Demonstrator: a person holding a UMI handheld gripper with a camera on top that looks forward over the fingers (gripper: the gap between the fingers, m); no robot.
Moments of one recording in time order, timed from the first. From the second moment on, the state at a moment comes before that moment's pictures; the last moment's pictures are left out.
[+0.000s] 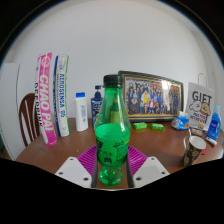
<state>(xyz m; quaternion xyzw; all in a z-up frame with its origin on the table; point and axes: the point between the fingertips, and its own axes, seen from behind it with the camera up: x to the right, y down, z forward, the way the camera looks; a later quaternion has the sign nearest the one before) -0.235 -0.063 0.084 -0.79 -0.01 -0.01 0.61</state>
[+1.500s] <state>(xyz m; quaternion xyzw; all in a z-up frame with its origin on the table) -0.094 -0.076 0.197 -0.56 0.46 0.60 0.35</state>
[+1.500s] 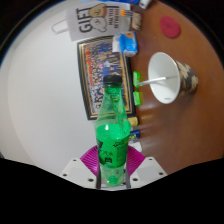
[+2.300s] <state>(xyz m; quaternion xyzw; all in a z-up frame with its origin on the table) 0.205 -0.051 0.178 -0.77 0.02 -0.02 0.63</state>
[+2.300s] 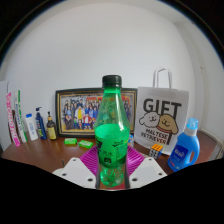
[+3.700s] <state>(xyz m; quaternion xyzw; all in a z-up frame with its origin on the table) 0.051 -0.305 0.201 -0.88 0.10 -0.05 0.46</state>
